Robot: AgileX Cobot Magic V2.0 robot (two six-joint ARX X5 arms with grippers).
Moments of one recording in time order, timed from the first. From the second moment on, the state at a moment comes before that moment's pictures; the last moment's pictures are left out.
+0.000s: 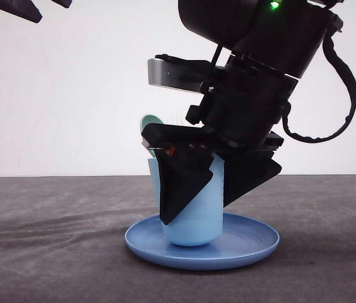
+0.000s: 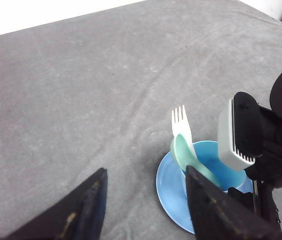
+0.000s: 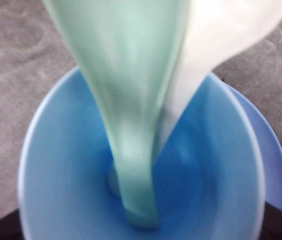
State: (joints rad) left arm -0.76 0.77 0.82 -0.48 -0.13 -0.10; right arm 0.88 1.55 0.84 -0.23 0.05 0.19
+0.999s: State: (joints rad) left arm -0.76 0.77 0.82 -0.49 -0.13 -0.10; right arm 0.88 1.32 0.83 -0.37 0.05 0.21
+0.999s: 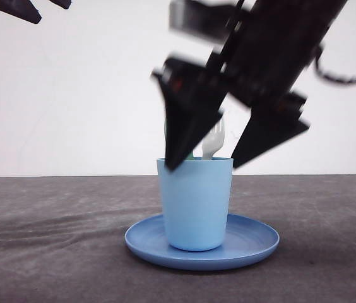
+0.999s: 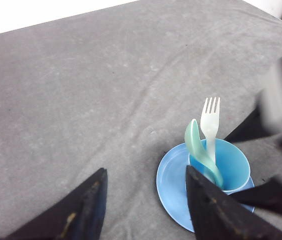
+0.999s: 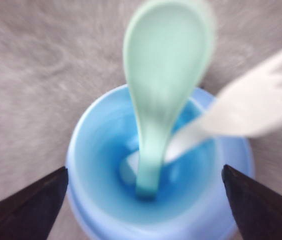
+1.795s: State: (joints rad) left arm -0.76 0.77 0.82 -0.49 -0.13 -0.17; right arm 0.88 0.82 0.91 -0.49 0.13 0.21
